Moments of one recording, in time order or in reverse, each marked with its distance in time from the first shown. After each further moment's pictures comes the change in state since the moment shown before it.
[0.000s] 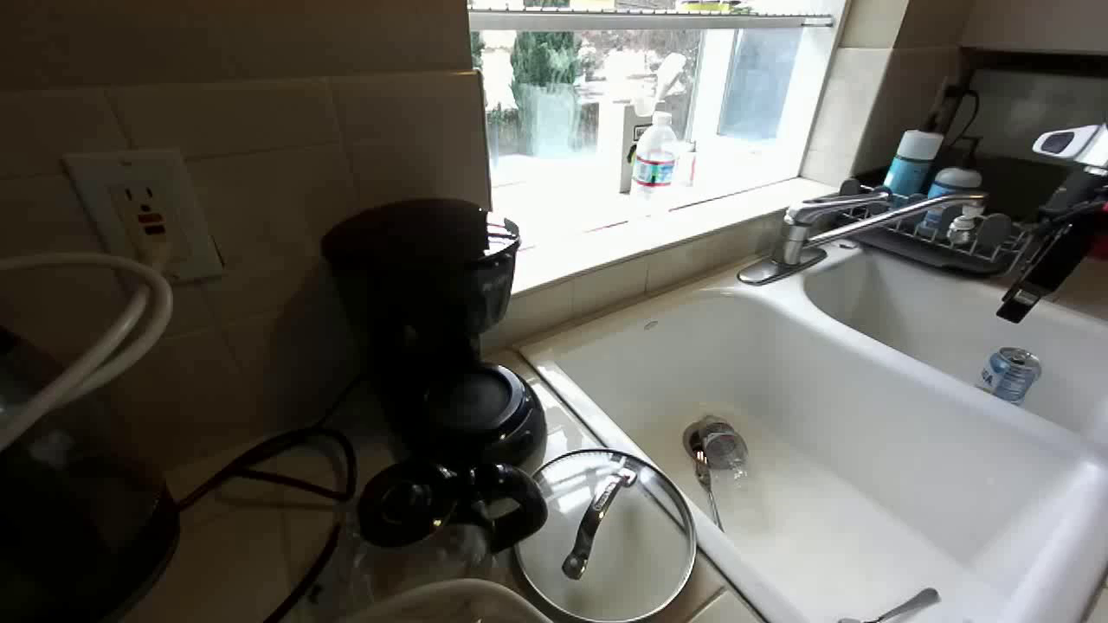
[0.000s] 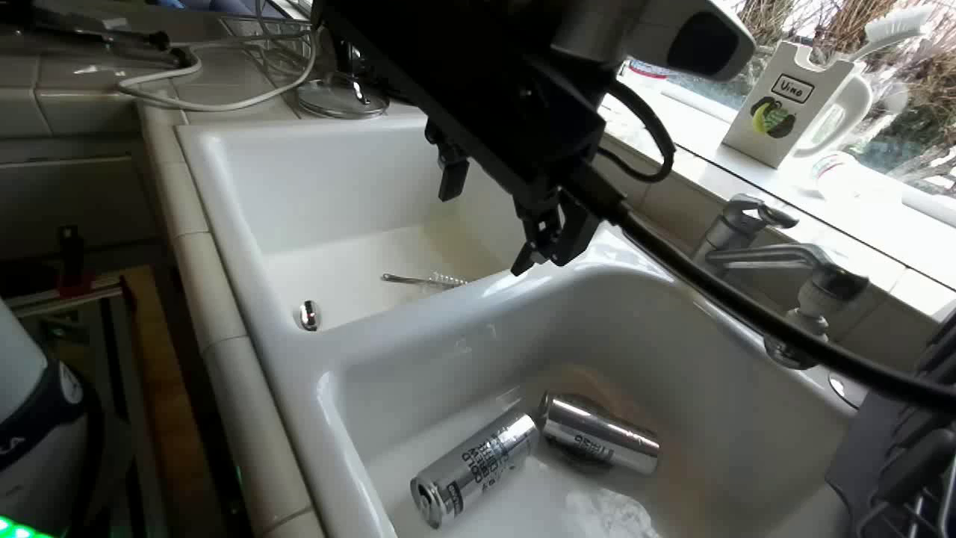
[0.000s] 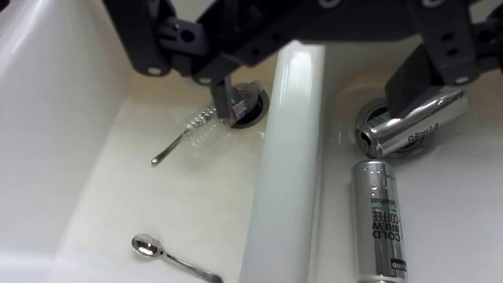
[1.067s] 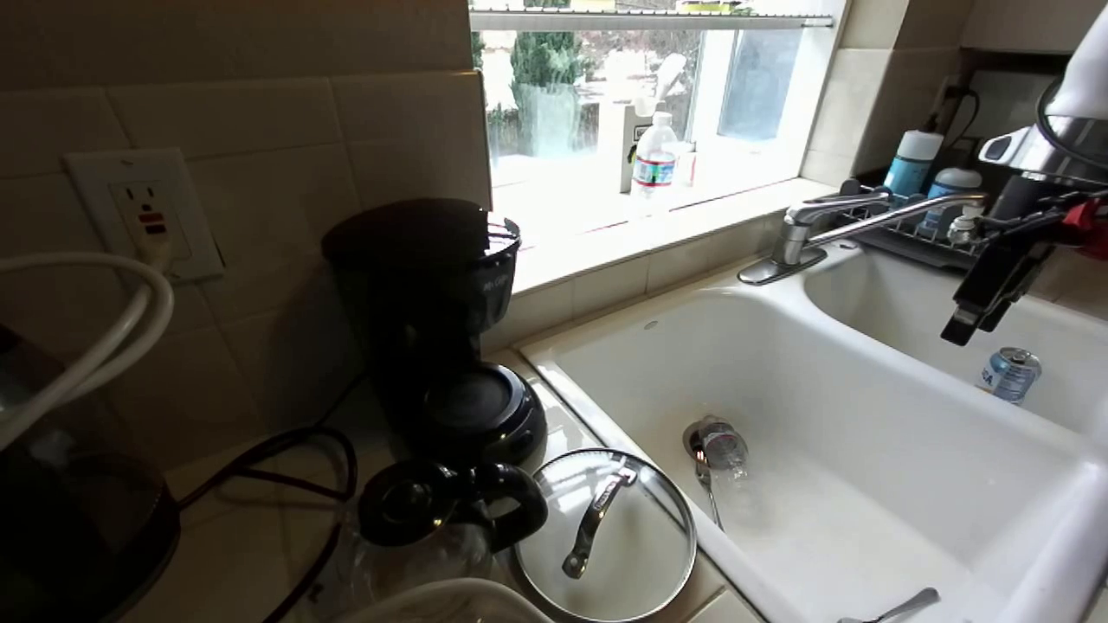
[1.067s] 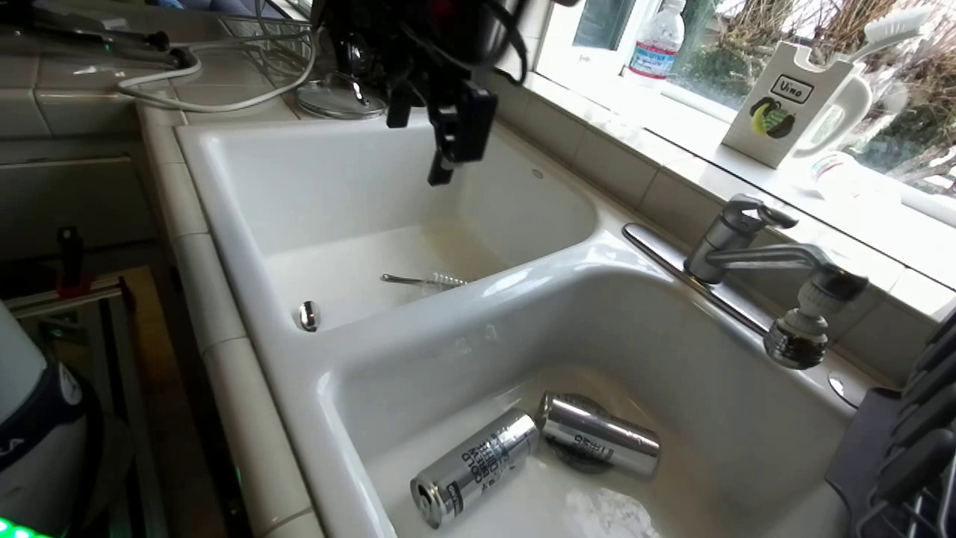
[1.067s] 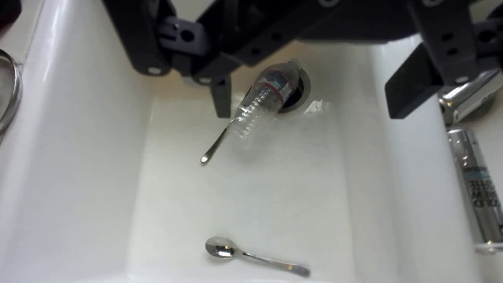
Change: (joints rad) arm 0.002 0.003 0.350 0.007 0.161 -0.078 0.396
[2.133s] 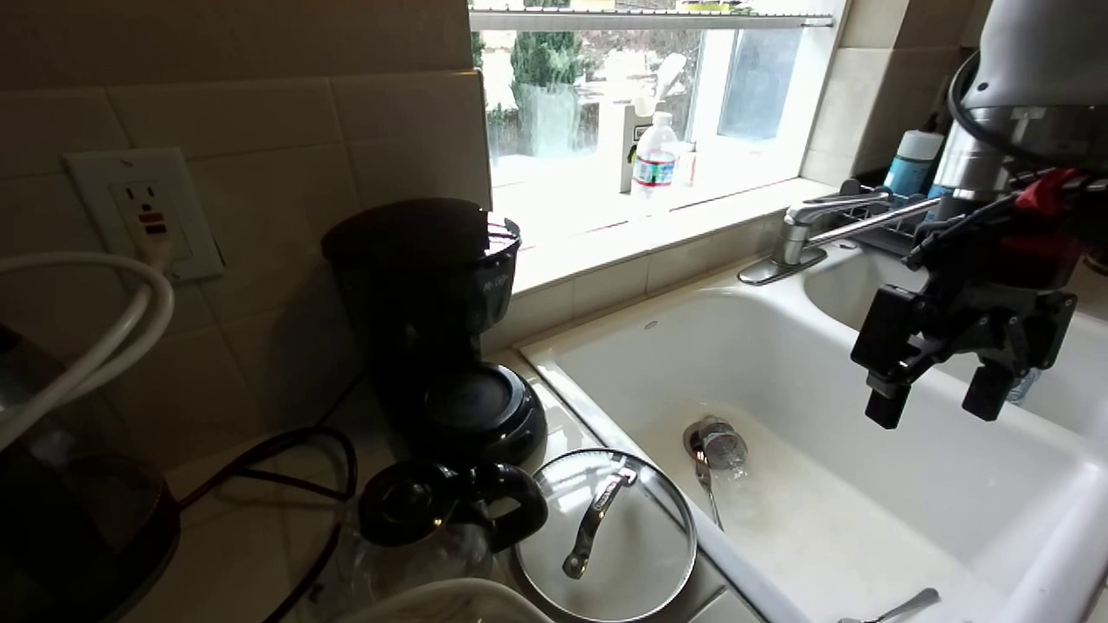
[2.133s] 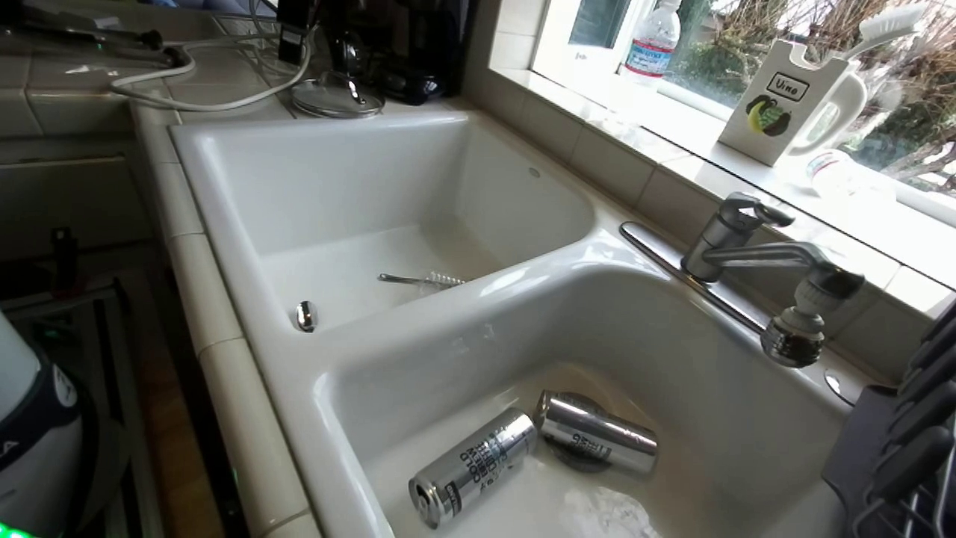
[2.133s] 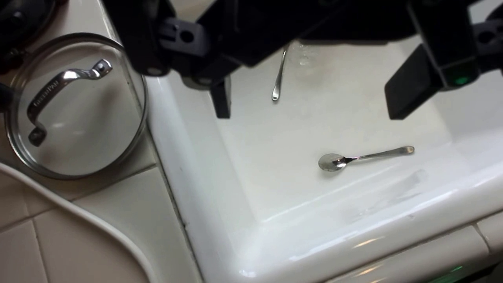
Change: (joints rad) arm 0.027 0.075 0.474 0.195 0.252 -0.171 0.750
